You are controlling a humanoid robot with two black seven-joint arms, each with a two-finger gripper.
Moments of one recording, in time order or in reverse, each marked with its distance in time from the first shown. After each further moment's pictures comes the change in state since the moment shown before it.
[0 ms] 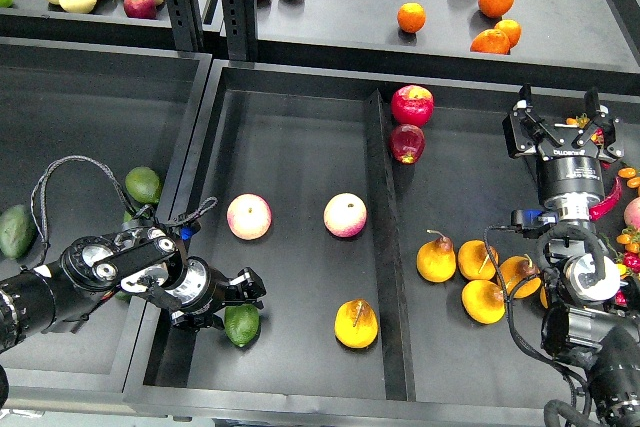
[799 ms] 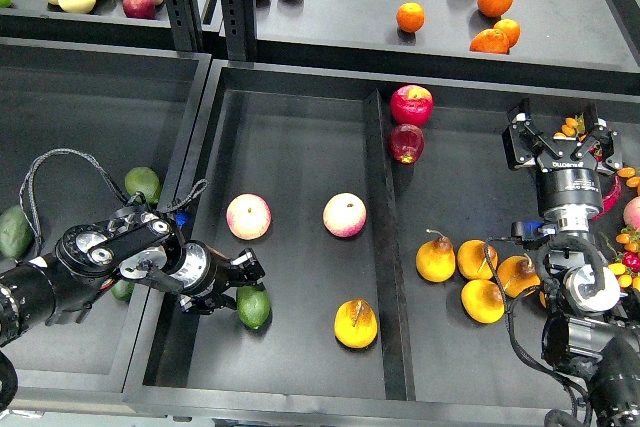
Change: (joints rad) left arm -0.028 0.007 -0.087 0.025 -0.025 0.000 0.000; right arm -0.027 0.000 0.000 -0.002 0.000 0.000 0.000
